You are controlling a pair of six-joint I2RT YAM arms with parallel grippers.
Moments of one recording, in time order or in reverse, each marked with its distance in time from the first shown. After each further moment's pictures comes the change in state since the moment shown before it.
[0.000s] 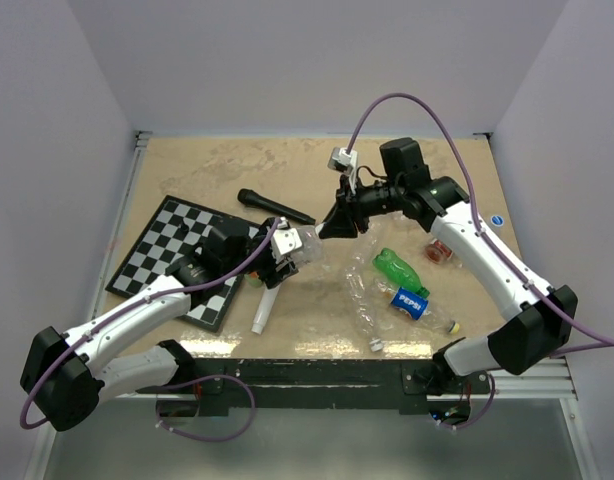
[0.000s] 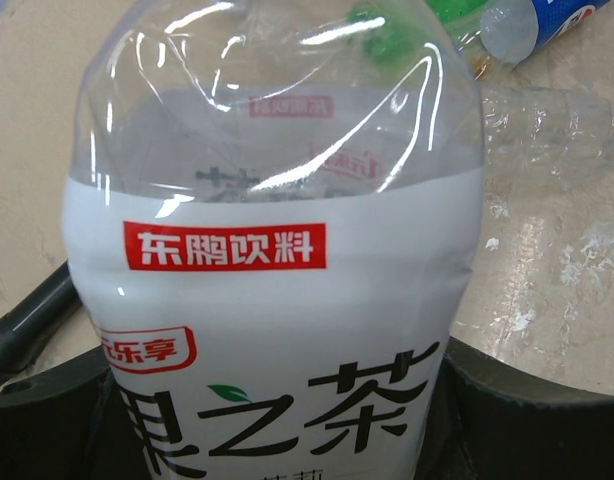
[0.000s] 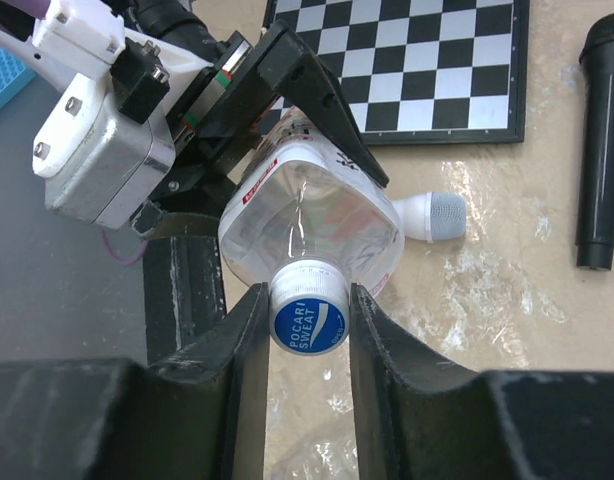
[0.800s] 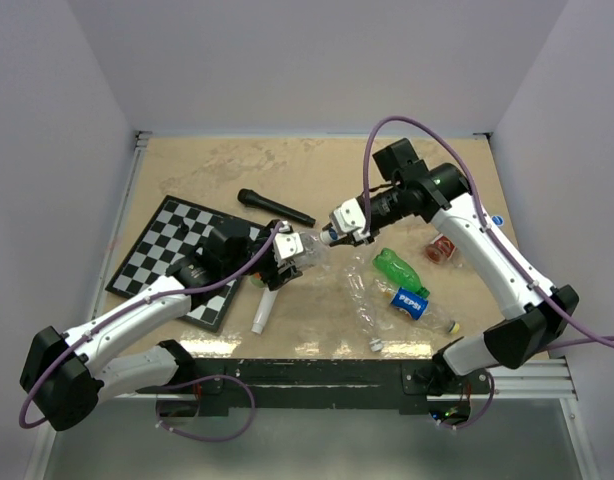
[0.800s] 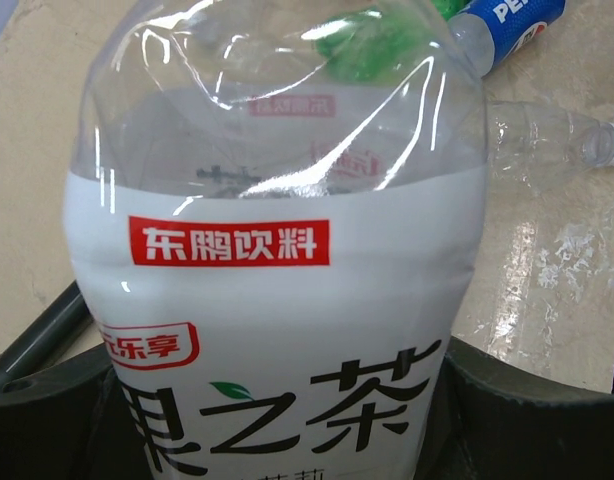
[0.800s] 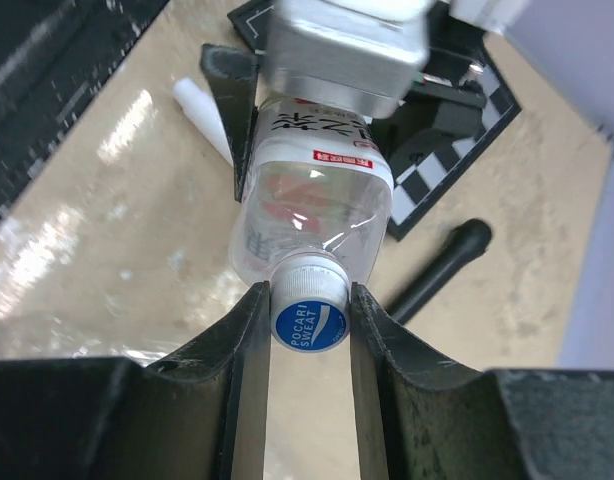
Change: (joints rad) left arm -0.009 0.000 0.000 0.023 0.050 0.025; right arm 0.031 0.052 0.197 -0.472 -0.045 -1.130
